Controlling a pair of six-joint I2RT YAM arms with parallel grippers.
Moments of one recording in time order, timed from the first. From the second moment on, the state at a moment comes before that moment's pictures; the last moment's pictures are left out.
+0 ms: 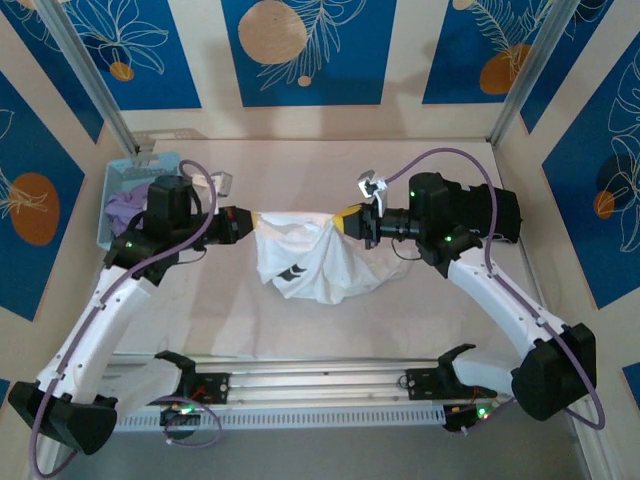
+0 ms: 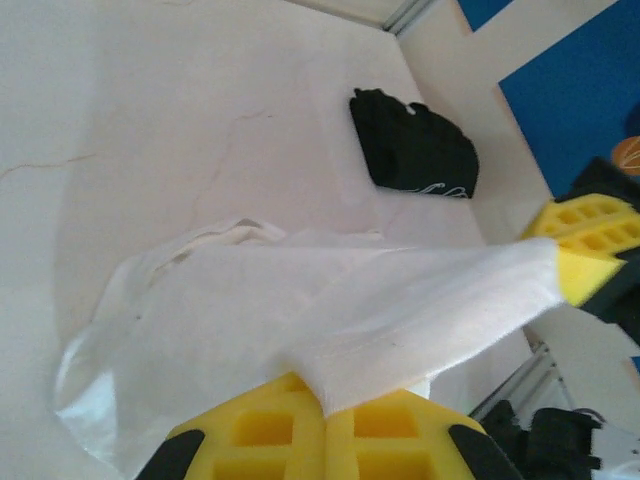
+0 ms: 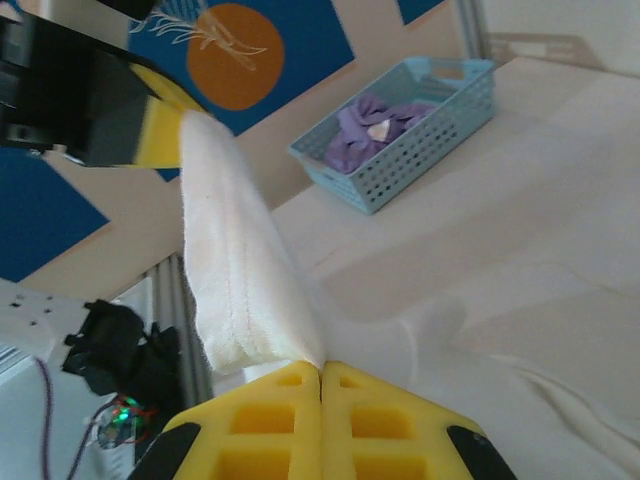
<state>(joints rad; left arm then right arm) -0.35 1.04 1.15 -0.70 0.46 -0.45 0.43 1.18 0.95 -0.12 -0.84 0.18</state>
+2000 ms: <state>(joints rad) -0.39 1.15 1.07 -0.58 0.37 -0.45 0.68 1.23 1.01 -0.27 -0.18 0.05</state>
